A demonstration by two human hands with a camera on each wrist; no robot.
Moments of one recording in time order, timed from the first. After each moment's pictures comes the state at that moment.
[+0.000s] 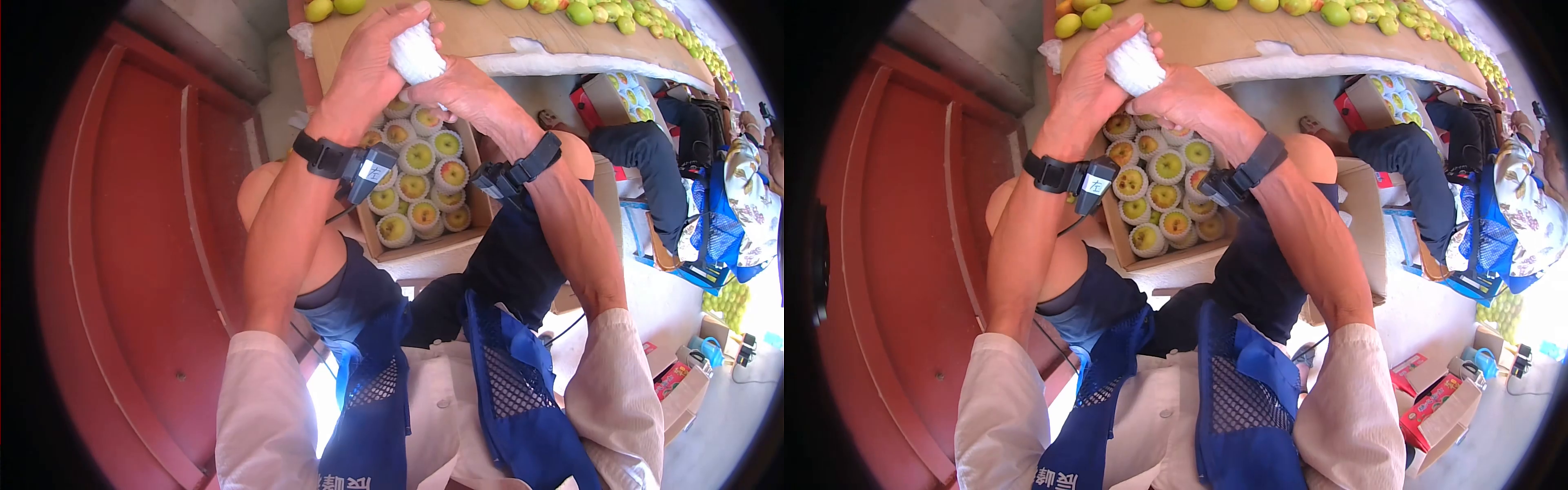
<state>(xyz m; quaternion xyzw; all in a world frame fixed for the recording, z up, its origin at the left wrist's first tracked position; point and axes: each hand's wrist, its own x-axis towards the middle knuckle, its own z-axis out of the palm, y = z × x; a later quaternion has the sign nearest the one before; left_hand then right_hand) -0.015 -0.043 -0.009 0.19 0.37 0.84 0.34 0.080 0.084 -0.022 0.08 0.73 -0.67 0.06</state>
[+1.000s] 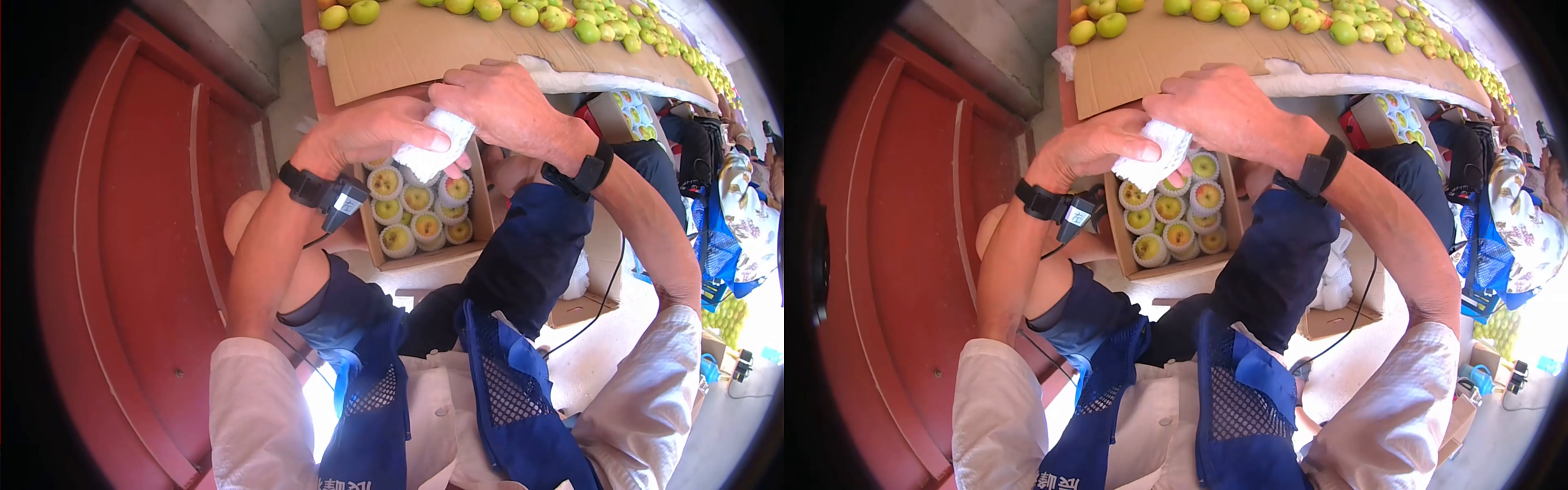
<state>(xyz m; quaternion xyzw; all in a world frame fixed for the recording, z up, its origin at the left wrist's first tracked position) 0.017 -0.096 -0.003 0.39 0.47 0.54 0.58 0.103 0.110 0.027 -0.32 0.93 0.00 -0.18</state>
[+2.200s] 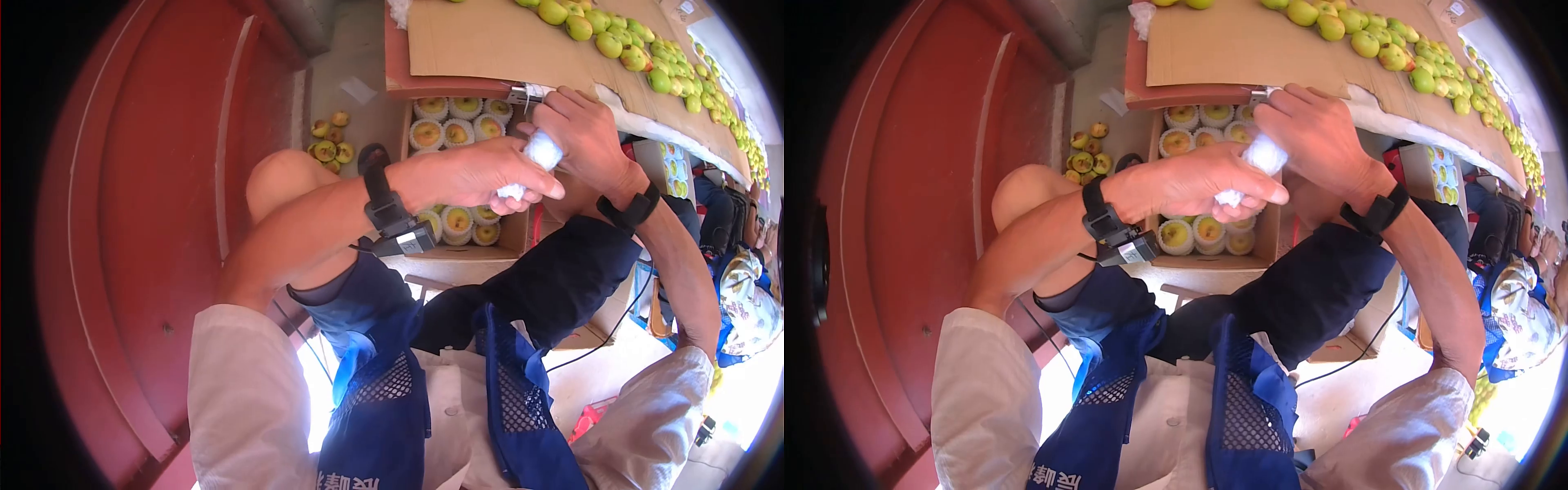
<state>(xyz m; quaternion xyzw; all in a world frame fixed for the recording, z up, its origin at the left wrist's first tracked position) 0.071 -0.093 -0.037 0.21 0.39 0.64 0.63 0.093 0.109 0.002 -0.36 0.91 0.01 -0.20</state>
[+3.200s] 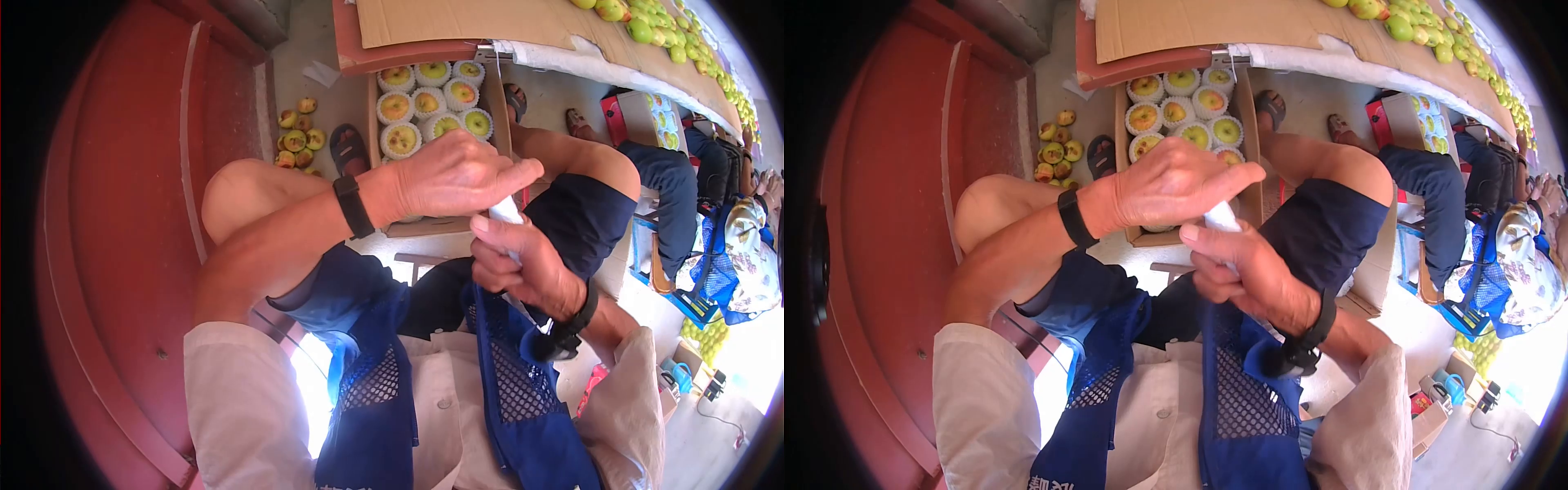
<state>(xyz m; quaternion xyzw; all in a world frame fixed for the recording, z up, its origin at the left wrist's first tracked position) 0.093 -0.100 -0.070 0.68 0.64 0.34 -0.10 0.247 0.020 -0.031 0.24 0.35 -0.85 0.30</state>
